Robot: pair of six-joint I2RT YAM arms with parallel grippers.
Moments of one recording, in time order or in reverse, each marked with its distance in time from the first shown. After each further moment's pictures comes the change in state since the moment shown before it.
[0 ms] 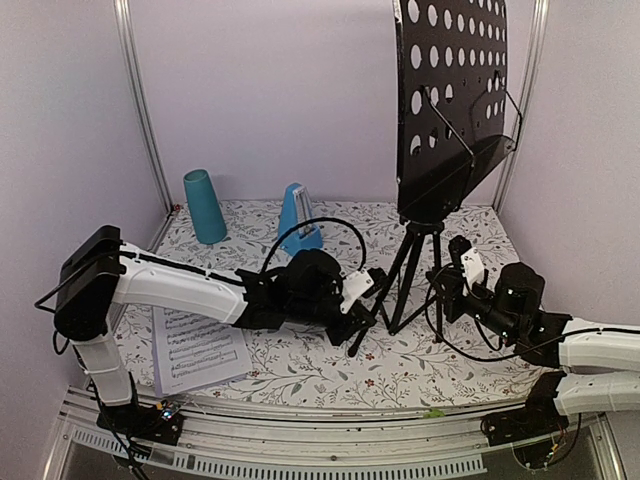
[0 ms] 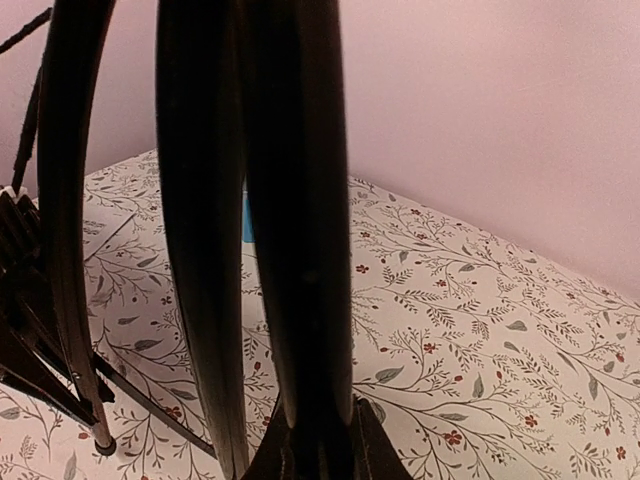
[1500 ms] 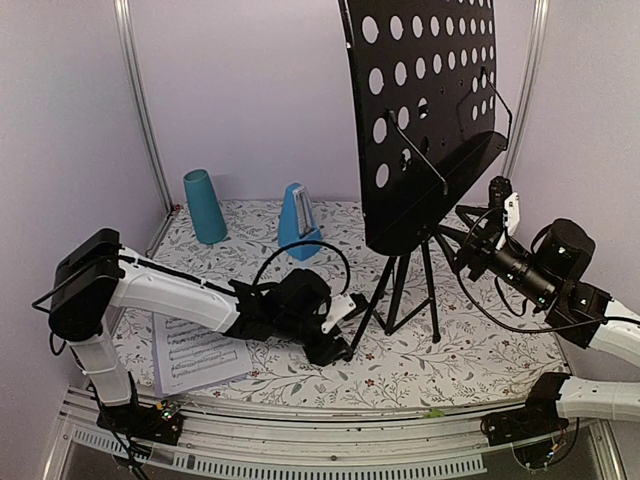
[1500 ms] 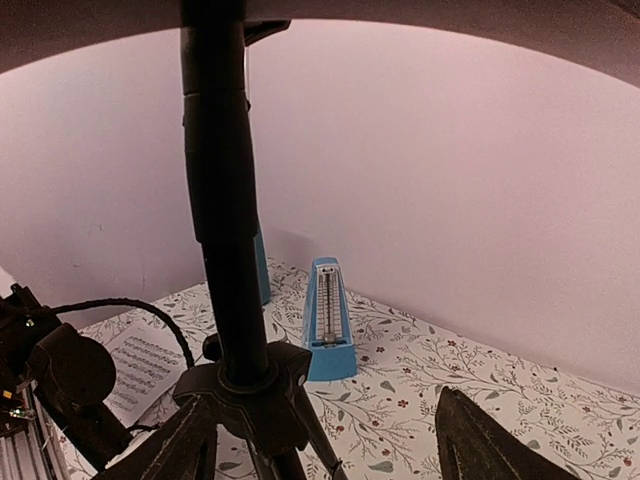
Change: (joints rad) left arm -0.001 -0.039 -0.117 -0.095 -0.020 -0.041; right arm -0.006 -0.167 0.286 -0.198 -0.139 0.051
